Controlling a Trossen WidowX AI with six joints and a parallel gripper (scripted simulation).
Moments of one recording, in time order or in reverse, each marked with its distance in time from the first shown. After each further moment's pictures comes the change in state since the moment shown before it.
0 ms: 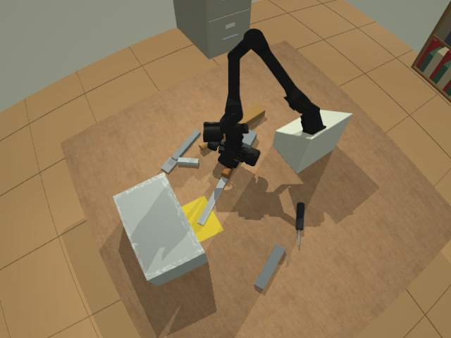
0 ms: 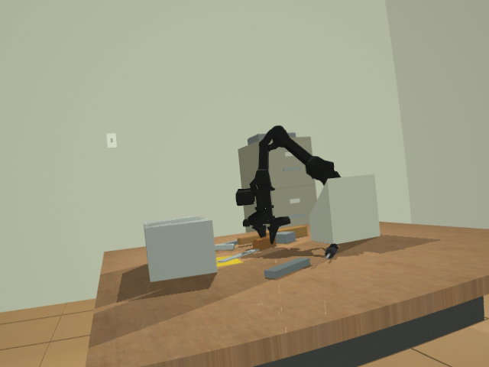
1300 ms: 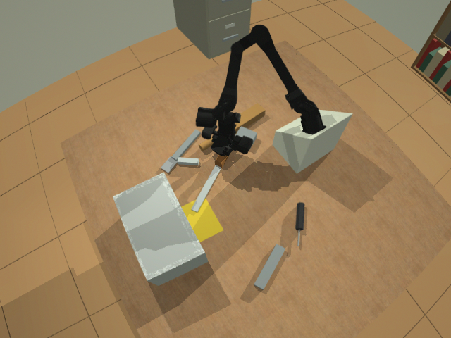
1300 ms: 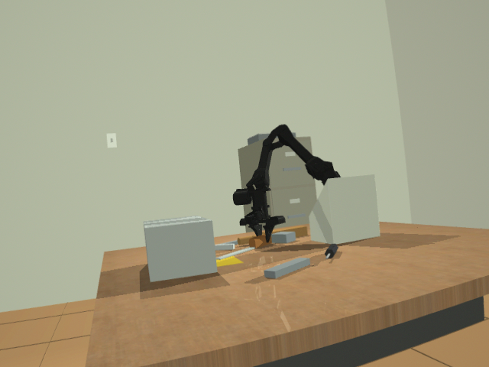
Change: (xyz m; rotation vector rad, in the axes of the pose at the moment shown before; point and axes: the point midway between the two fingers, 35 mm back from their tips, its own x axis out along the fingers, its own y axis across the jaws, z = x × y) arm 0.000 -0.044 -0.035 -0.002 0.000 0.000
